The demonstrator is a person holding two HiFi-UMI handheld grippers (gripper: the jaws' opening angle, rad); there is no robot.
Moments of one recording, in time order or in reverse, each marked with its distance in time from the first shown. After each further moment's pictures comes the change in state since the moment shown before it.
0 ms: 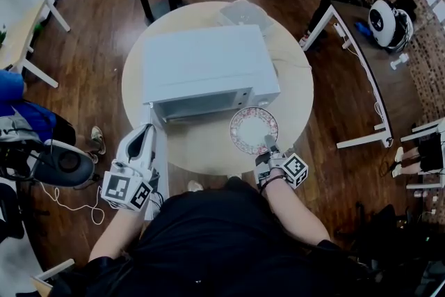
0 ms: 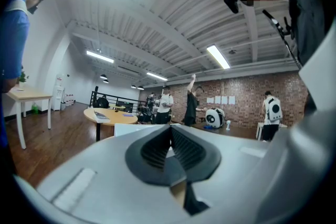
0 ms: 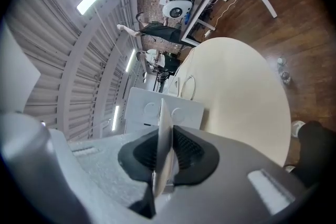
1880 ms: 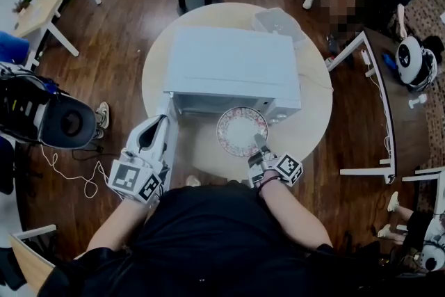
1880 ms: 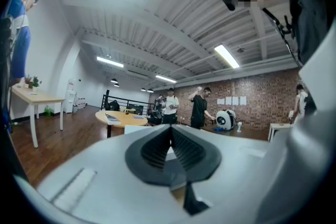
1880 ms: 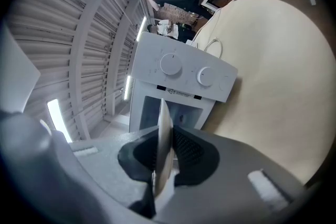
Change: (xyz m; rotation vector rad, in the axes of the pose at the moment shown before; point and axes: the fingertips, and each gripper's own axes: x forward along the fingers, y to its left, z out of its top) left arm -0.007 0.001 0.004 0.002 -0.031 0.121; right arm 0.055 0.043 -0.069 -0.127 0.342 0.111
